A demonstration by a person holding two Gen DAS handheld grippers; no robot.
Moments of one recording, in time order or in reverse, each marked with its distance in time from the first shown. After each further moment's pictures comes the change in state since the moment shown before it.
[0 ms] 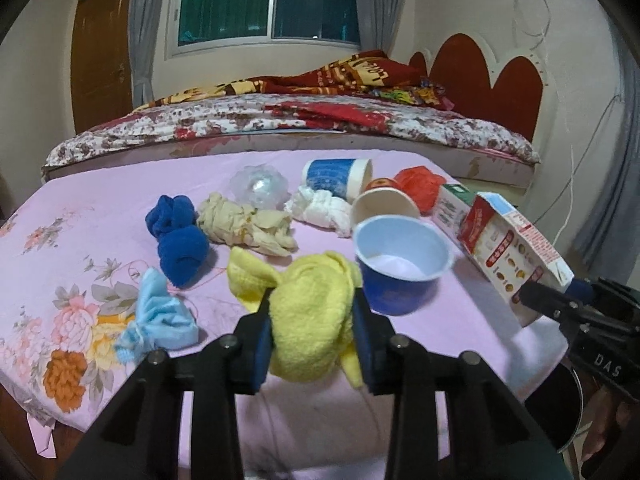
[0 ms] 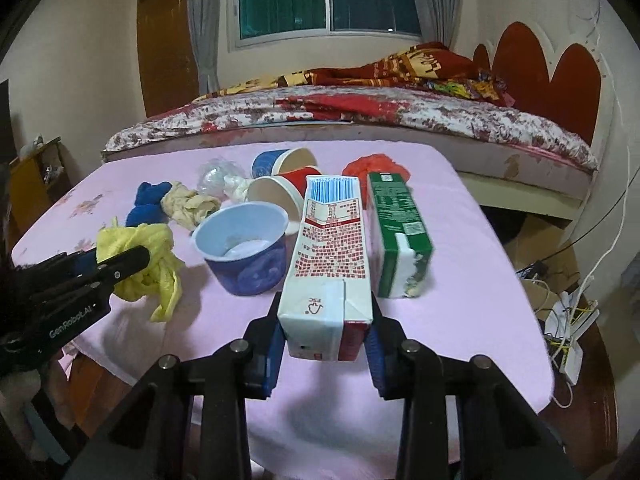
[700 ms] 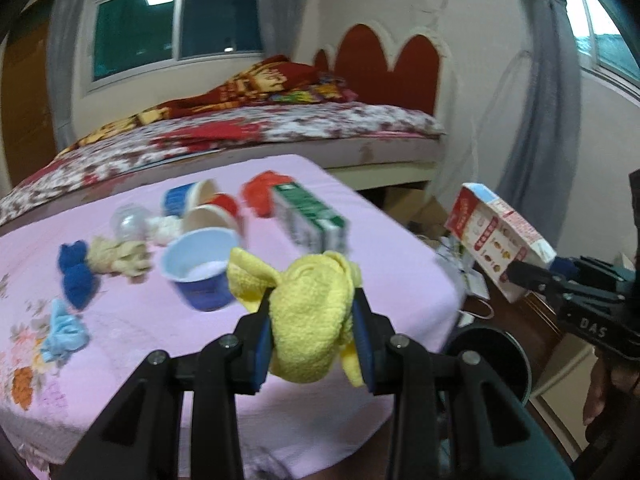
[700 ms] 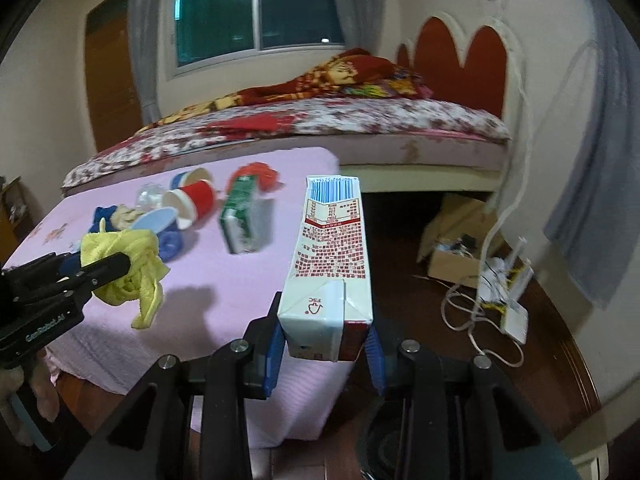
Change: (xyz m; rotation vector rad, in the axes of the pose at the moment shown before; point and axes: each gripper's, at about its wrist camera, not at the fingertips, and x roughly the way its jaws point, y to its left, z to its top) left arm -0.045 -0.130 -0.011 0.195 -0.013 -0.245; right arm -0.123 -0.125 -0.060 0.153 -0.038 -0.184
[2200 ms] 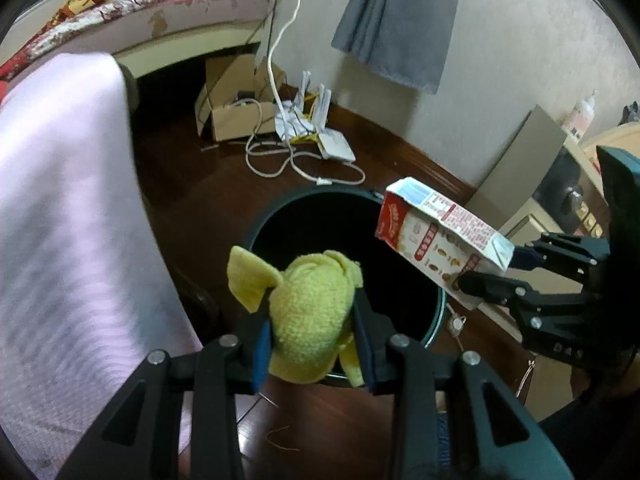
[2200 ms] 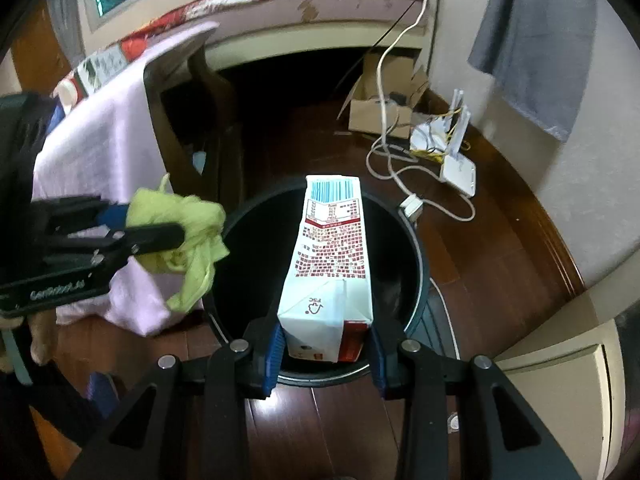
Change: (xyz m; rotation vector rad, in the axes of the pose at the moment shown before) left arm 0.124 -0.191 -0.096 0.254 0.442 -0.437; right arm 0.020 -0.169 -0.179 0.133 0.370 -0.106
